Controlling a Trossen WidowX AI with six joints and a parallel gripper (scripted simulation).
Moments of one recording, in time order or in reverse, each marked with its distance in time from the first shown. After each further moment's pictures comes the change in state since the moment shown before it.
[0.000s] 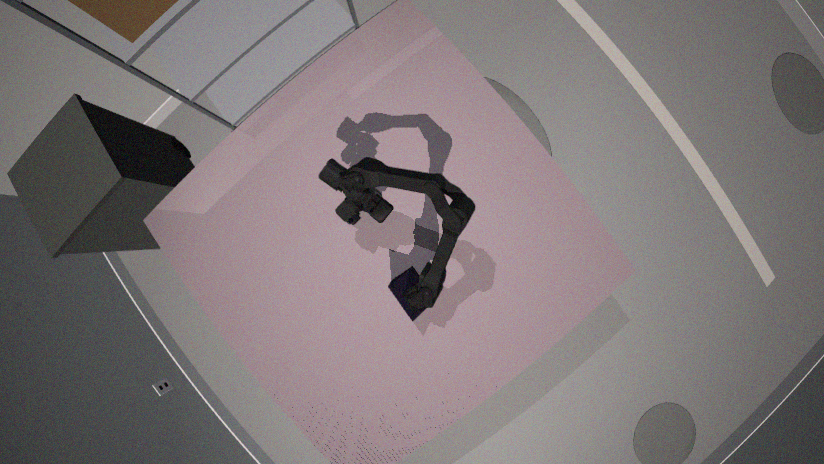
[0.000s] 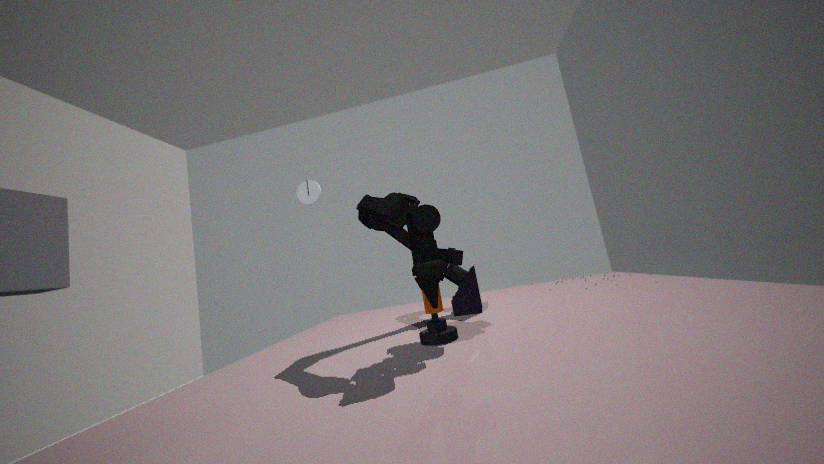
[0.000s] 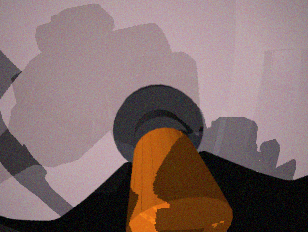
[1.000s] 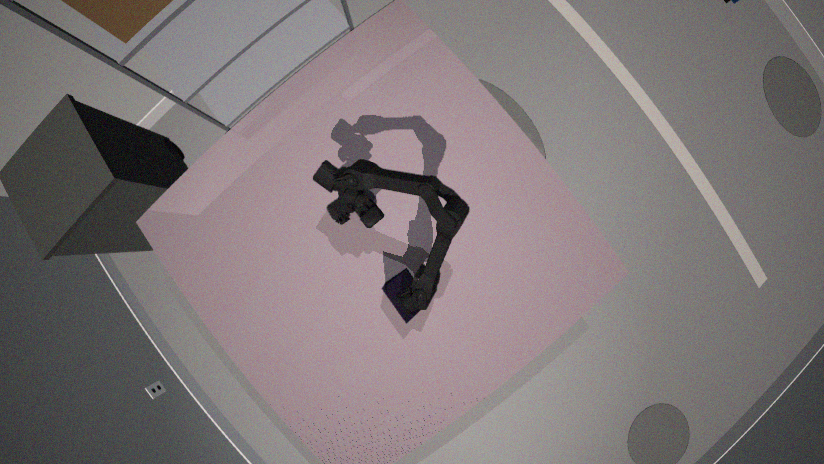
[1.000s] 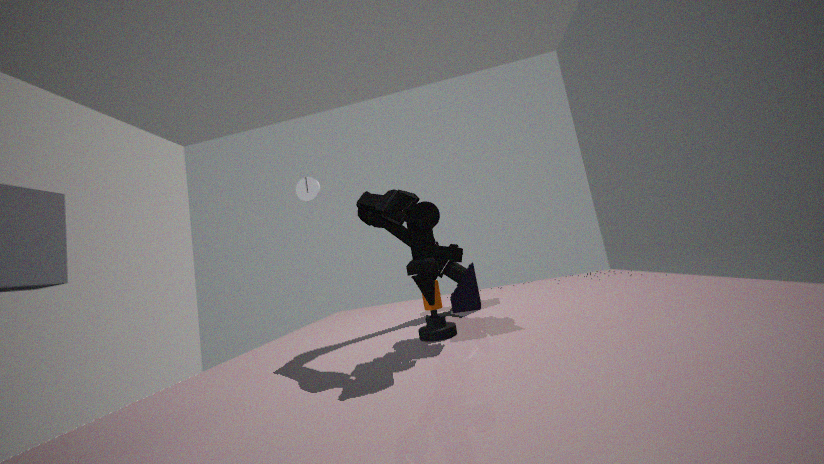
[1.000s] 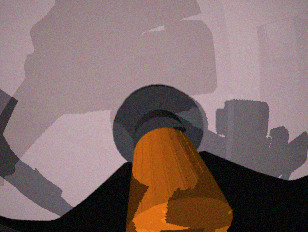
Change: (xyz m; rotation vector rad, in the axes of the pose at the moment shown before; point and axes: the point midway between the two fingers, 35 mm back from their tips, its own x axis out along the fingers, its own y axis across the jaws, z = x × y) arm 0.001 0.000 0.000 0.208 -0.001 -0.001
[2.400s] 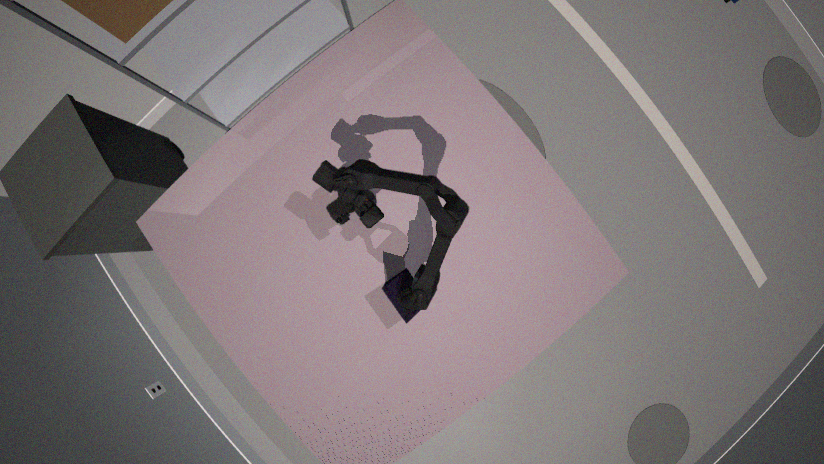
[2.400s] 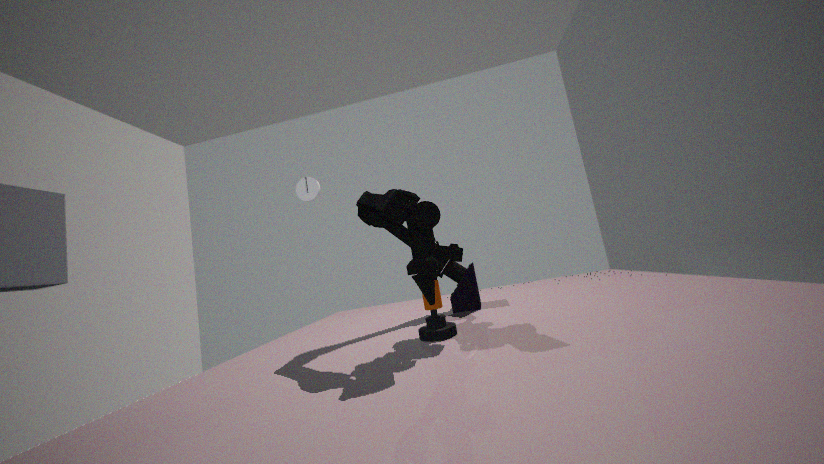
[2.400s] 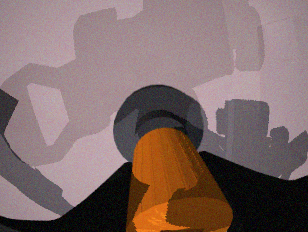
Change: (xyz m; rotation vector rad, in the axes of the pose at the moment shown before) arm -0.001 0.000 0.000 0.001 0.001 0.001
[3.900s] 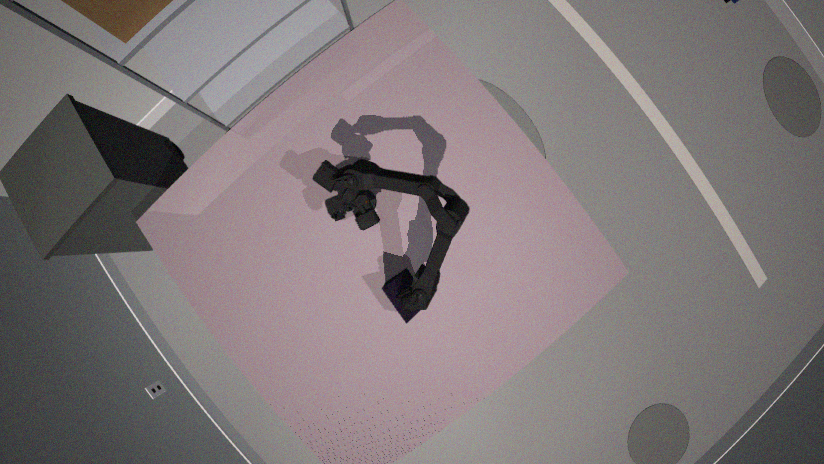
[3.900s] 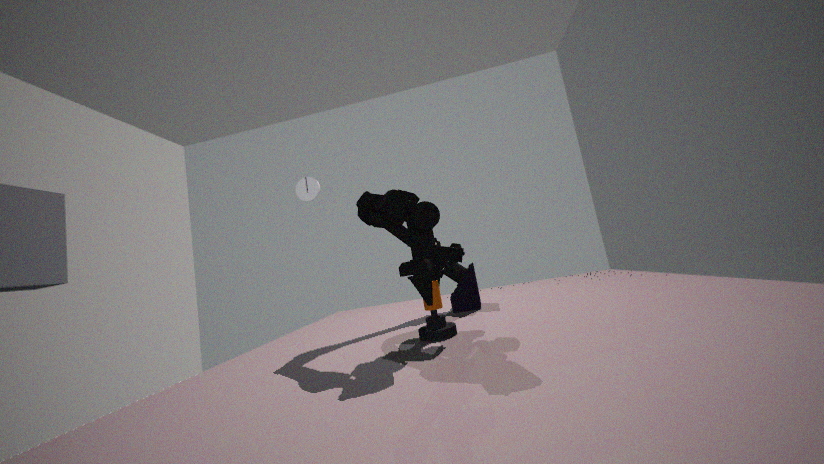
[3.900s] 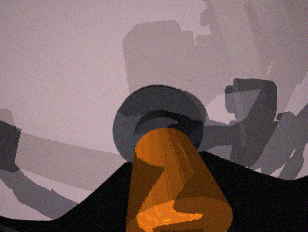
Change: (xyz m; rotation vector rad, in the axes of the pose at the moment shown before) arm 0.001 0.000 0.000 0.210 -0.002 -0.002
